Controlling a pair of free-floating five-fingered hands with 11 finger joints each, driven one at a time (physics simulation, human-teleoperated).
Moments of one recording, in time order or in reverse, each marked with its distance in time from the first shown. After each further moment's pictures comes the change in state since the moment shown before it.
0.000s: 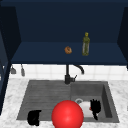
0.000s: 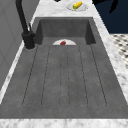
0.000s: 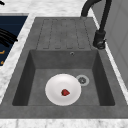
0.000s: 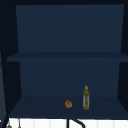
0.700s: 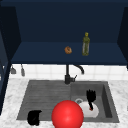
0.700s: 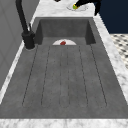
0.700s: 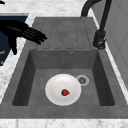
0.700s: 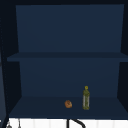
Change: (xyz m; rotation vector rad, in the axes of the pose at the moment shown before) left hand 0.000 0.000 0.000 0.003 0.002 -0.004; right hand 0.027 -0.009 -0.115 0.004 0.000 0.002
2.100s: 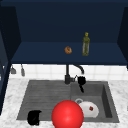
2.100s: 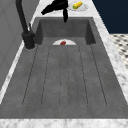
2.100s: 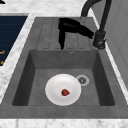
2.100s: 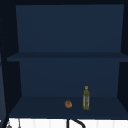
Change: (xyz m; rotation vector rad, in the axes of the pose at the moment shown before) left hand 0.000 0.000 0.000 0.001 0.001 -0.001; right hand 0.073 -0.014 -0.216 0.005 -0.070 -0.001
